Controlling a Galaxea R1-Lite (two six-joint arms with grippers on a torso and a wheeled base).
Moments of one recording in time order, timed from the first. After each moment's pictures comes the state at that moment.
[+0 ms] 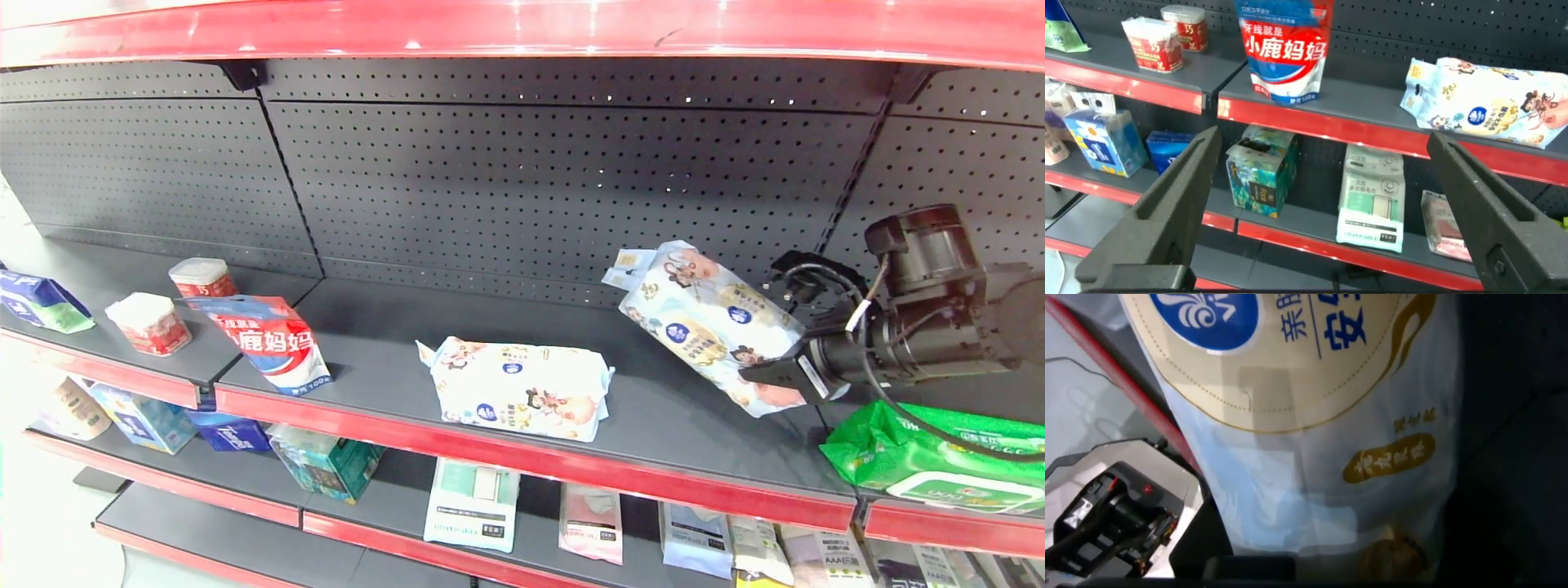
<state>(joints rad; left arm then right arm) 0.00 0.00 0.00 -0.03 0.02 -0.08 0.14 1.72 -1.03 0.08 0.18 -0.49</state>
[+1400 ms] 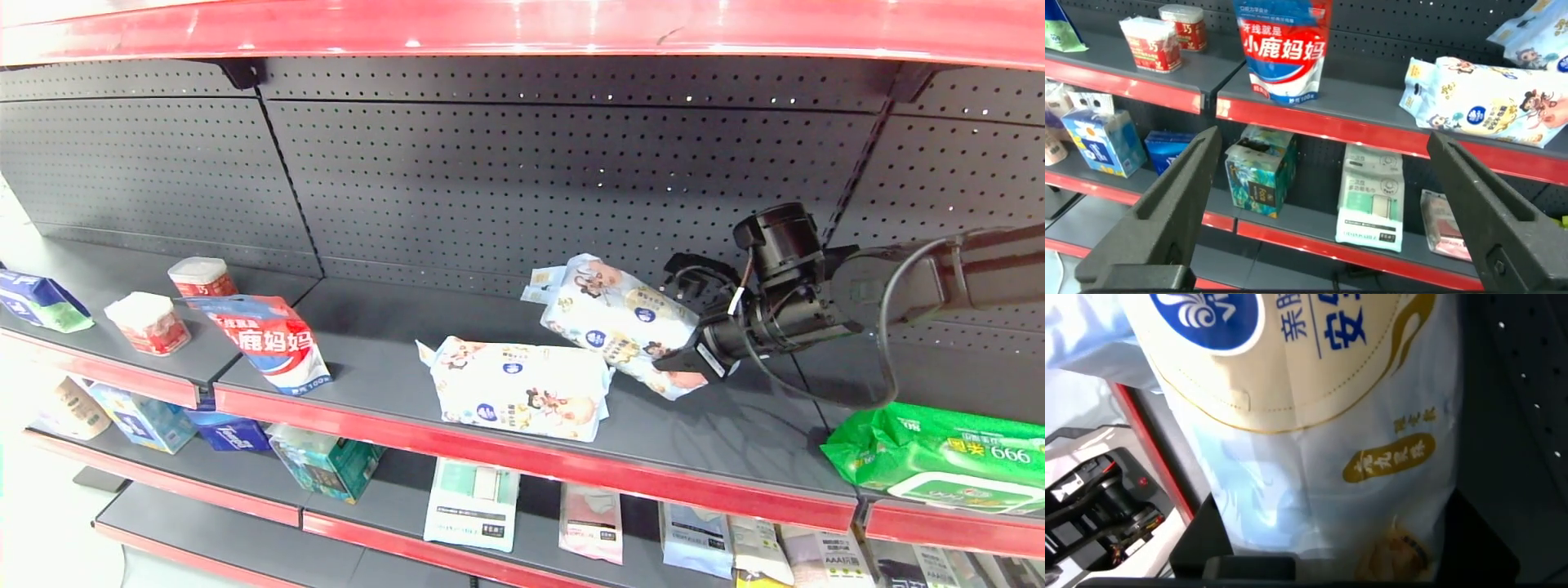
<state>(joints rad) 0.00 0.00 0.00 -0.03 0.02 -0.08 0.29 1.98 -1.31 0.16 0.24 -0.58</state>
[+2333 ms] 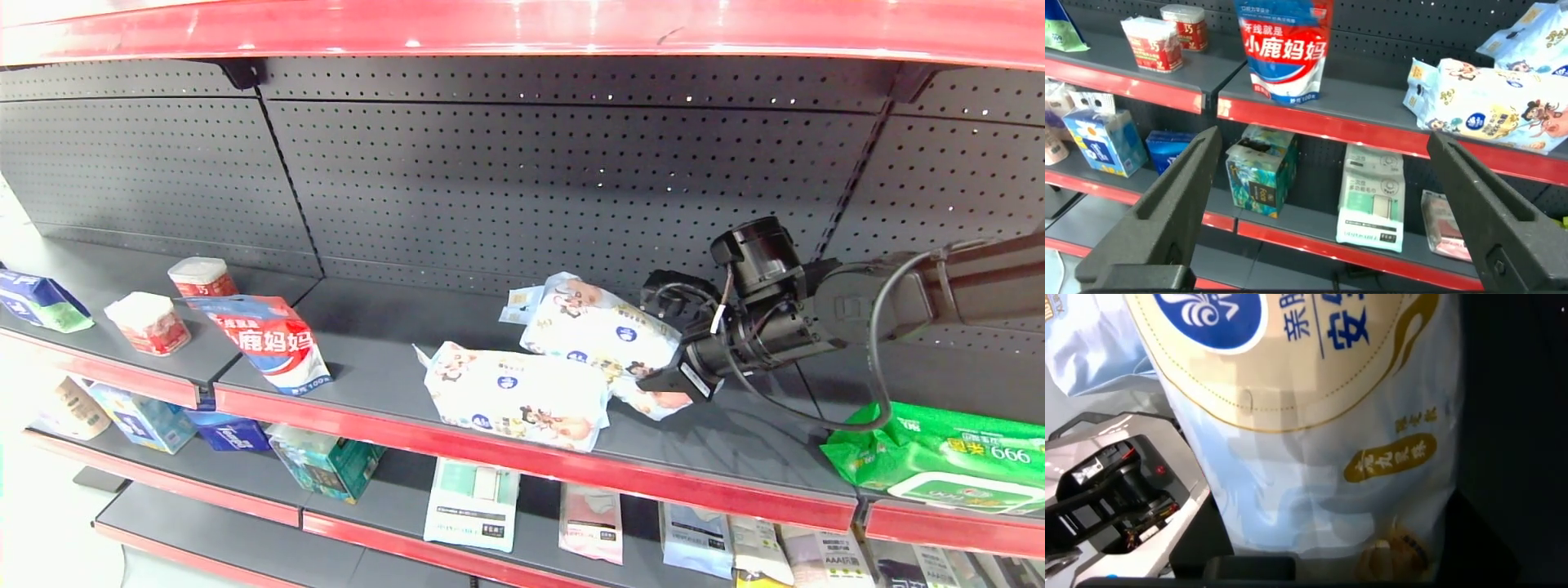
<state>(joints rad) 0.00 0.00 0.00 -0.03 0.02 -0.08 0.36 1.98 -1.27 0.16 0.23 -0.56</state>
